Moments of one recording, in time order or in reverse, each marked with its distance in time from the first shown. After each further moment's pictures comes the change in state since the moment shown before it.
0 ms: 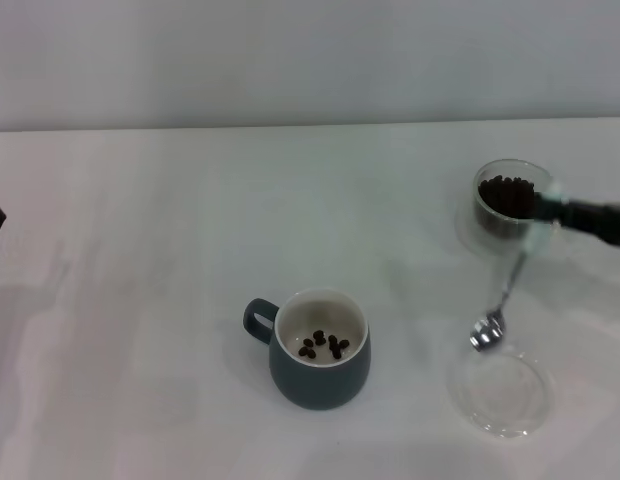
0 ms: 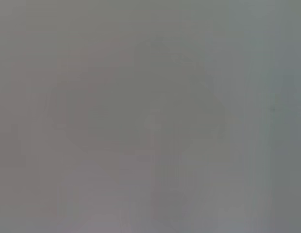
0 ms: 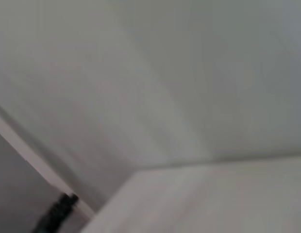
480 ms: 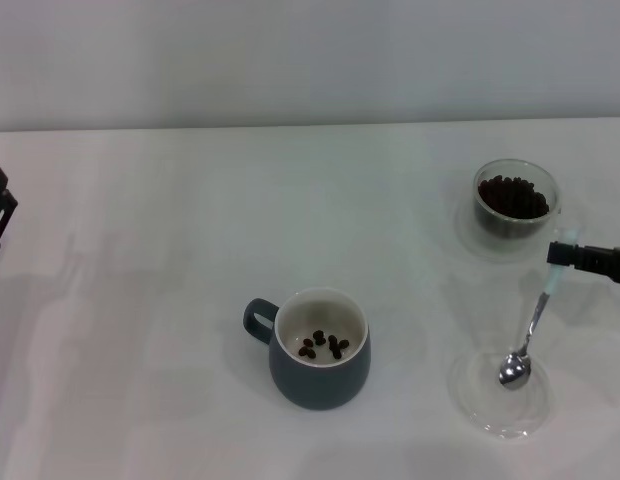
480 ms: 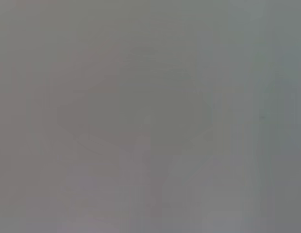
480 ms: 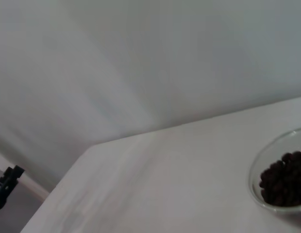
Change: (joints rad) left arm -0.026 -0.001 0.003 0.003 0.001 0.001 0.000; right arm -0.002 -0.023 -0.004 0.094 -0.075 0.097 0.010
